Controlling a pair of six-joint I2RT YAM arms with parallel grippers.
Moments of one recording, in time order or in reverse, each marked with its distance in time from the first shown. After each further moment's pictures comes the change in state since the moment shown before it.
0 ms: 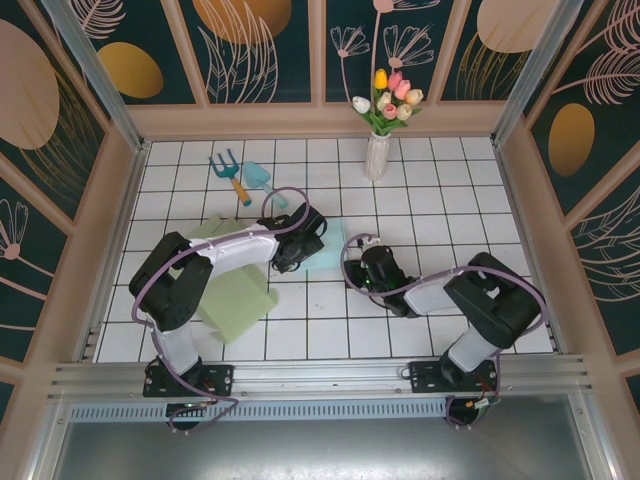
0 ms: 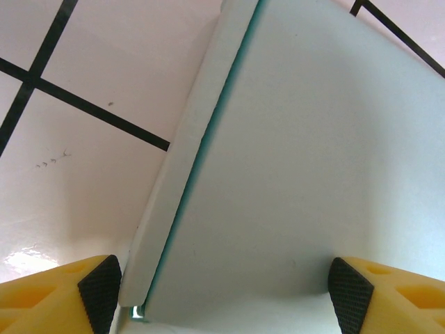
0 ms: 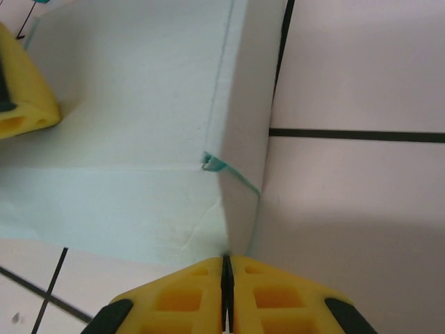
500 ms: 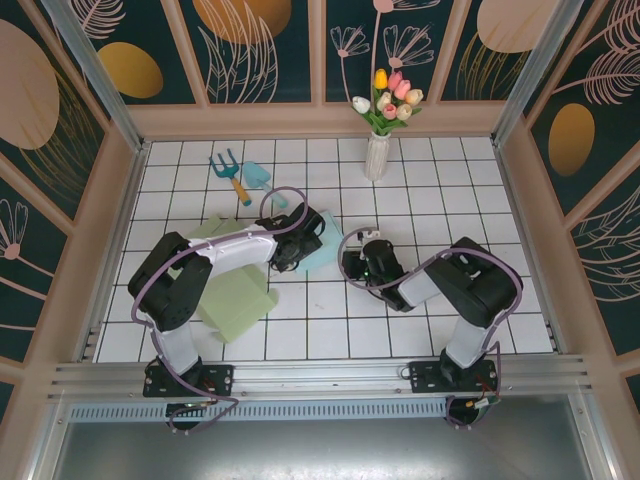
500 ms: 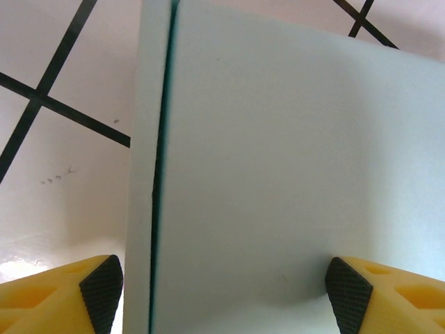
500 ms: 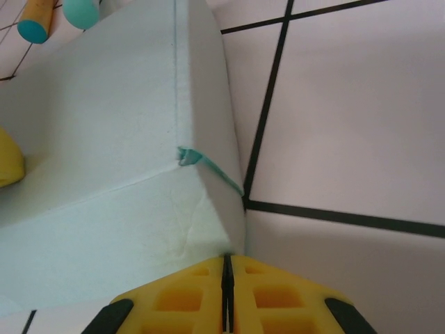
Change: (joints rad) left arm 0.006 -0.003 -0.019 0.032 -0.010 0.000; right arm -0.050 0.151 0.052 0.168 -0.031 -0.037
